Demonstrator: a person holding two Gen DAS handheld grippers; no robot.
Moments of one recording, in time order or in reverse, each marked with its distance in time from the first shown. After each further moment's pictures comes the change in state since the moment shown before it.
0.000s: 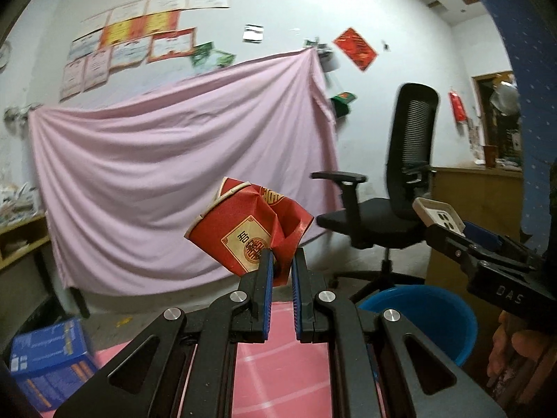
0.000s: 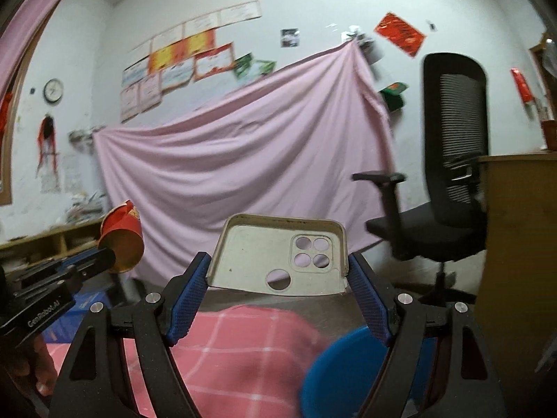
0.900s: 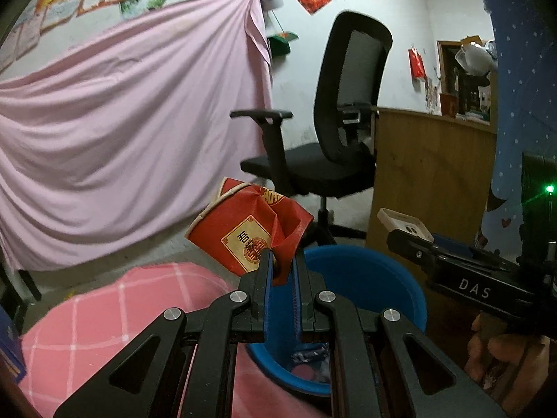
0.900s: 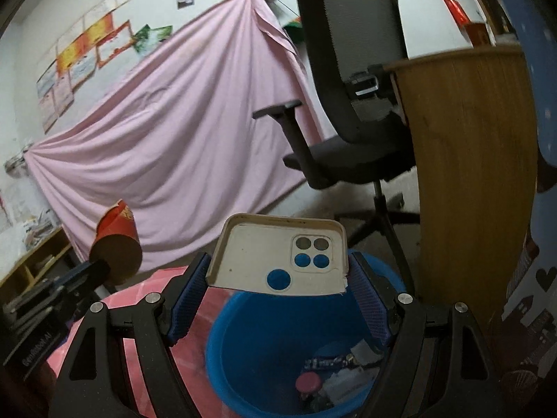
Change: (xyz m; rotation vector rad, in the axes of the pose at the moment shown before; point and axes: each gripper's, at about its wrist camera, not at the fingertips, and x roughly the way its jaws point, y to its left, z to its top) left arm 0.103 -0.104 -0.008 0.000 0.252 -0.228; right arm -0.001 -0.132 -0.033 0.244 0.249 -0.206
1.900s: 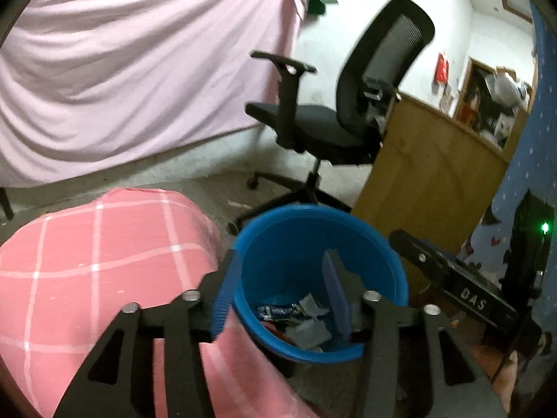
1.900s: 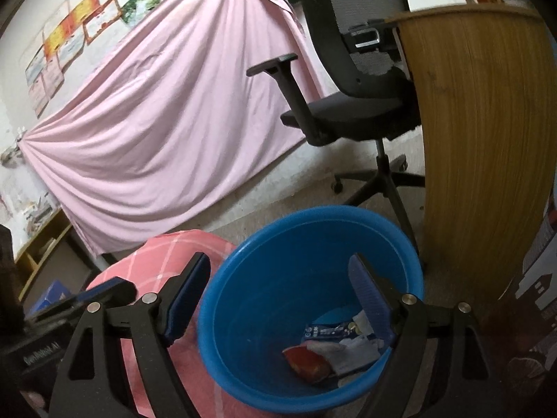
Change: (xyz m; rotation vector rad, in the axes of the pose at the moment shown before) left arm -0.001 0.046 -0.008 -0.263 0.164 -0.078; right arm 0.020 -0.005 -0.011 0.001 0.151 0.007
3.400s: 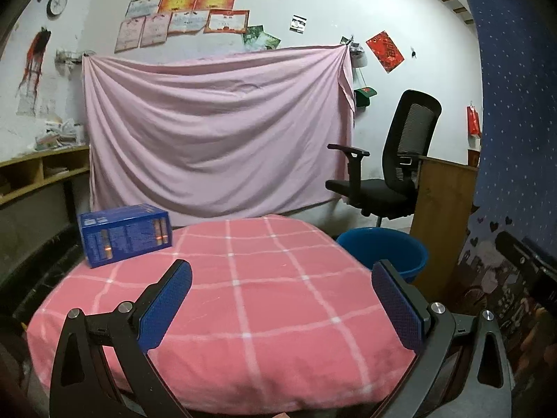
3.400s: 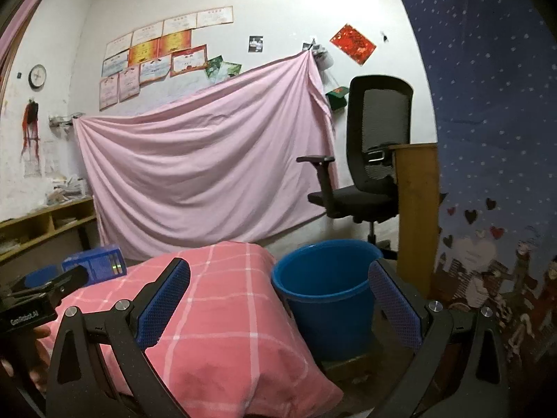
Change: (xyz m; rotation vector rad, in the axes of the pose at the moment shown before) left arm -0.296 0.022 -0.201 0.045 -0.383 0.303; right arm -0.250 0.127 -0.154 -0.235 -0.376 -0.045
